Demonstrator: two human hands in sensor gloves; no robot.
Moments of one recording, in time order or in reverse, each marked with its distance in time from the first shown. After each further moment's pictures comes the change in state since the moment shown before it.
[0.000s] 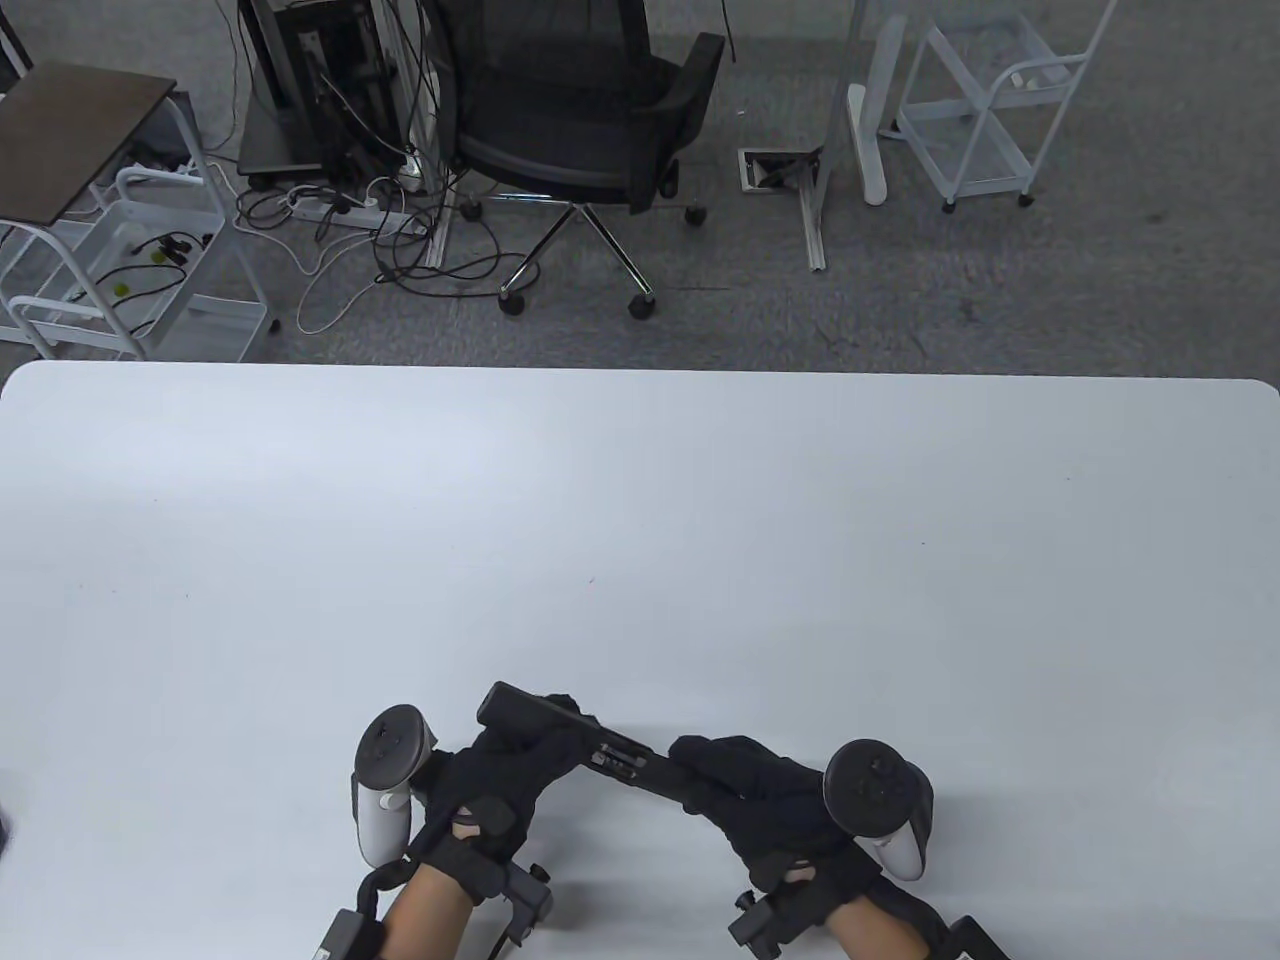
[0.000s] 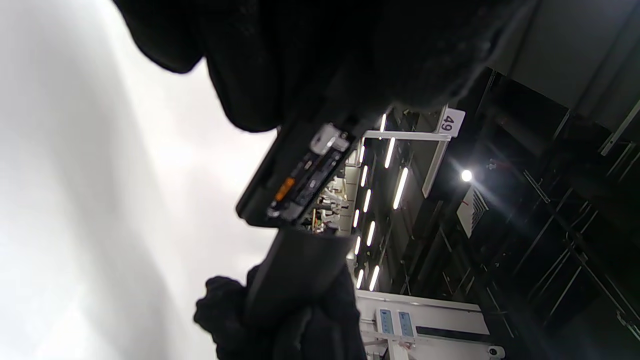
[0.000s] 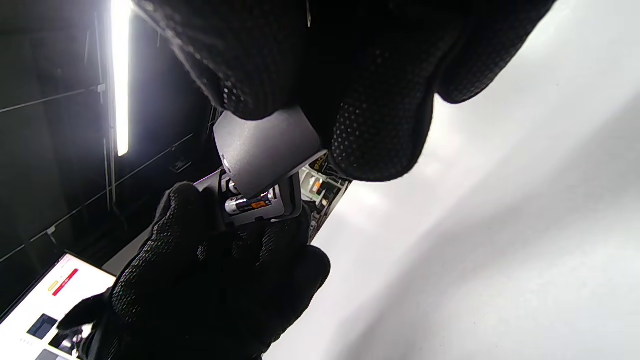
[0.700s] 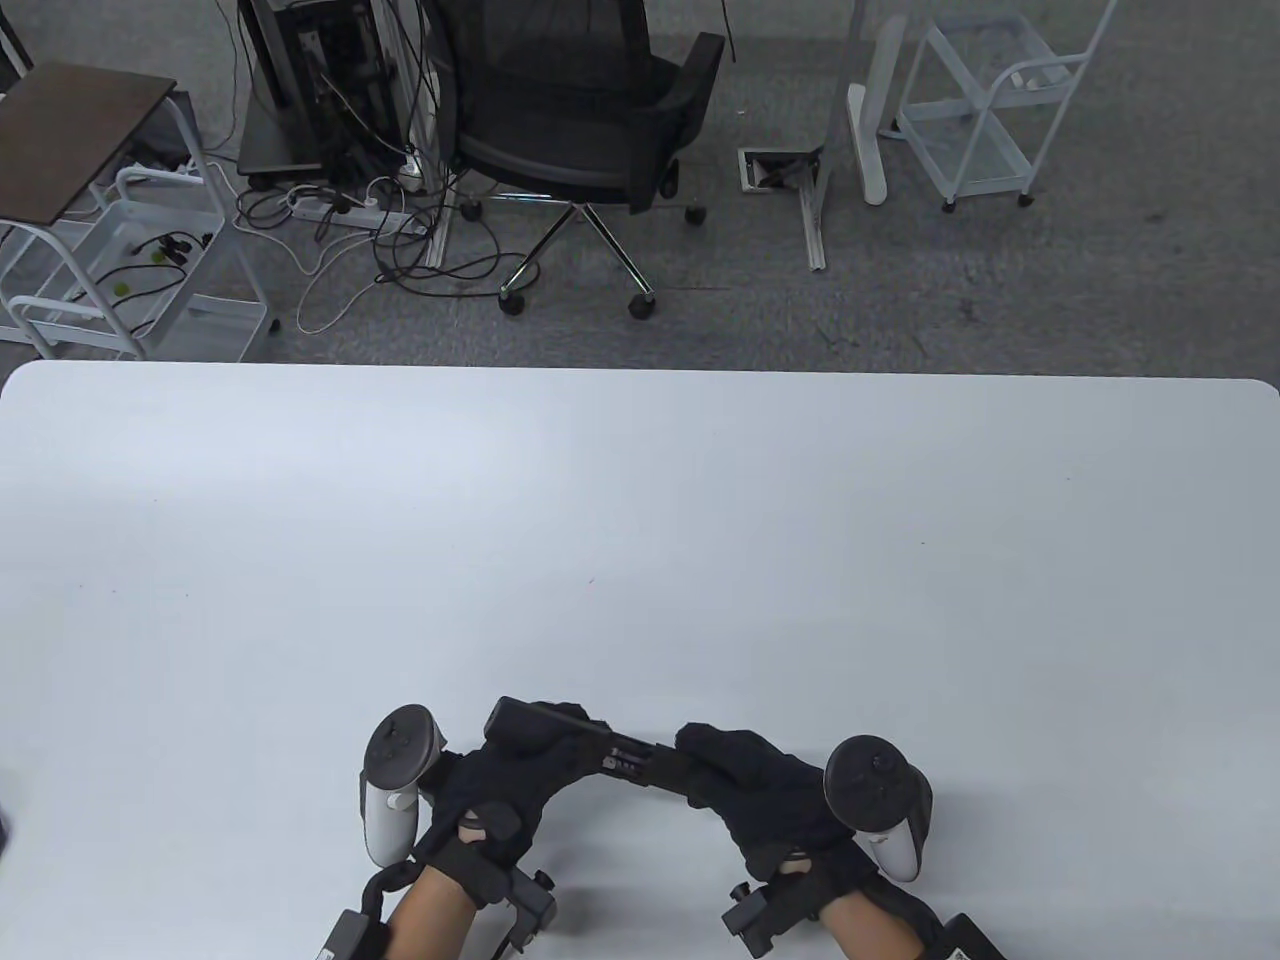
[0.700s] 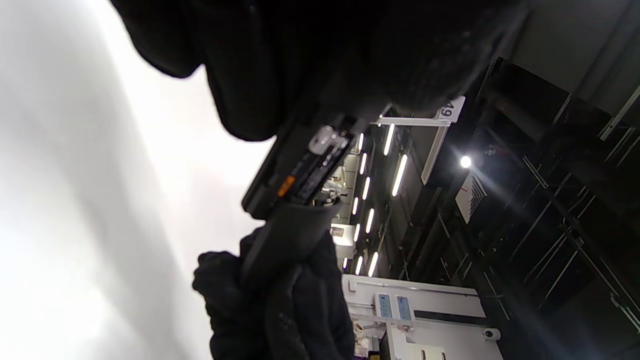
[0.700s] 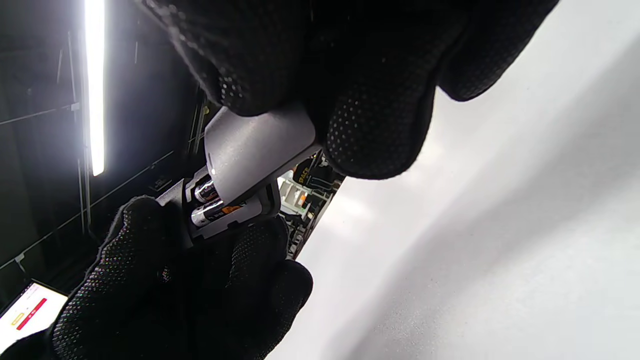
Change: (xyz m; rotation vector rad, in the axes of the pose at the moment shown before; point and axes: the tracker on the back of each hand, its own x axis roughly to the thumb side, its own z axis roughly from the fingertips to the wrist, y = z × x) left_hand -0.002 -0.005 -0.001 -0.043 -0.004 -0.010; right_hand -0.008 0.001 -0.002 -0.035 0.052 -0.015
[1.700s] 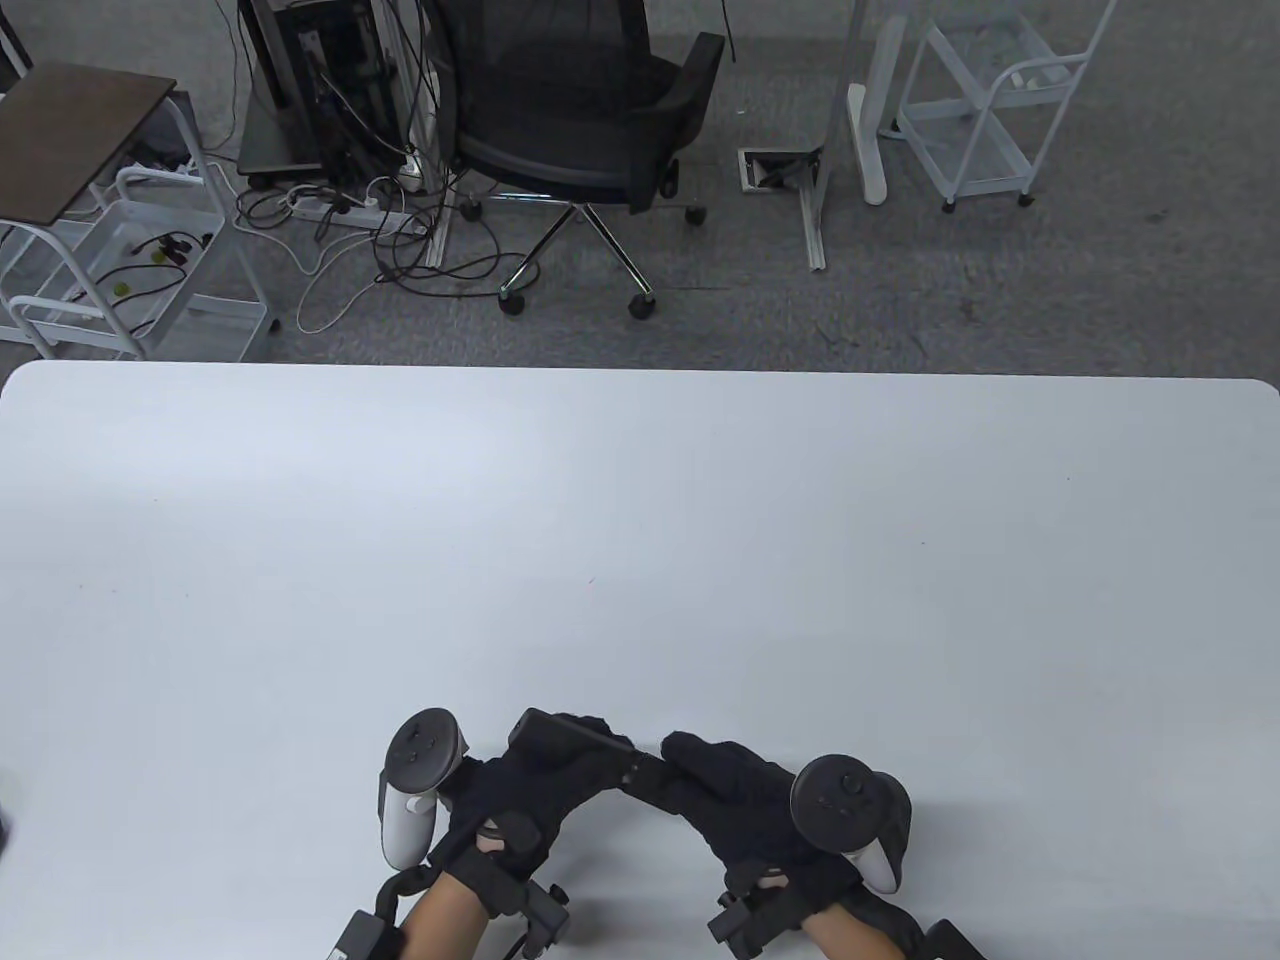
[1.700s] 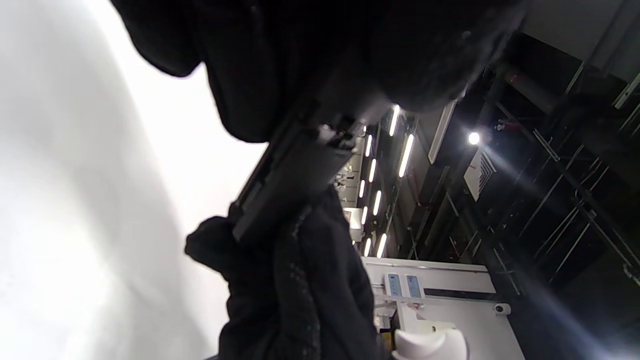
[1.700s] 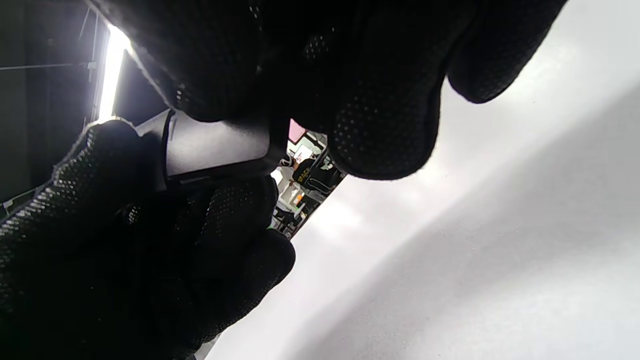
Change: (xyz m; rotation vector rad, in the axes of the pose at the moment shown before) left_hand -0.001 -0.018 -0.002 -0.054 0.009 -0.056; right_hand 0.011 0.017 0.004 -0.017 -0.064 0.183
